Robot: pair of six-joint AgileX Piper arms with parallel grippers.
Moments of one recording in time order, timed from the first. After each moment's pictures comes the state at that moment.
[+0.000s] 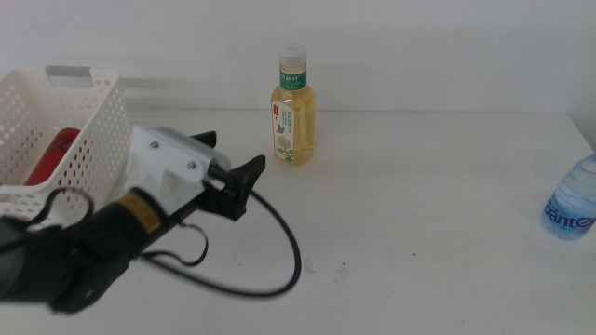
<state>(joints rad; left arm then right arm) -0.29 1.70 -0.53 0.37 -1.00 -0.19 -0.02 0.00 0.00 -0.01 0.22 -0.03</state>
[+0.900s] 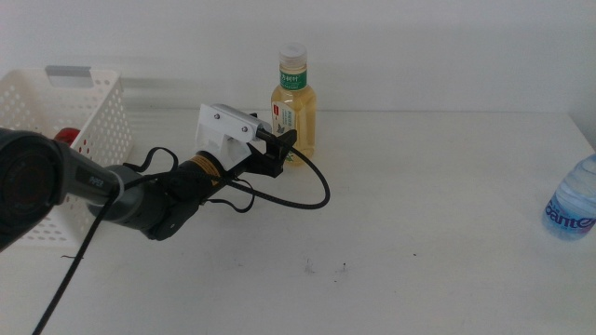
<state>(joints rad) -0.27 2.22 -1.09 0.44 -1.00 -0.29 -0.02 0.00 0.00 -0.01 0.22 -0.03</state>
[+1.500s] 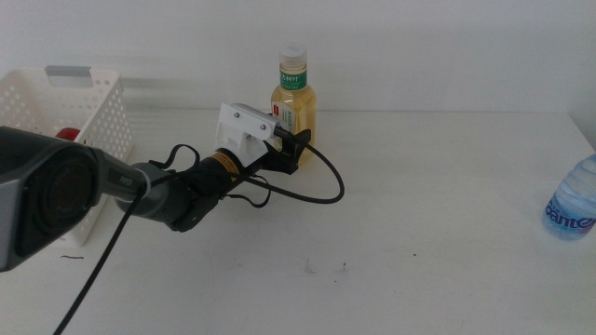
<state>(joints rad) -0.30 2.32 -1.23 0.44 -0.95 -0.32 -0.02 0.00 0.00 -0.01 0.22 -0.03</state>
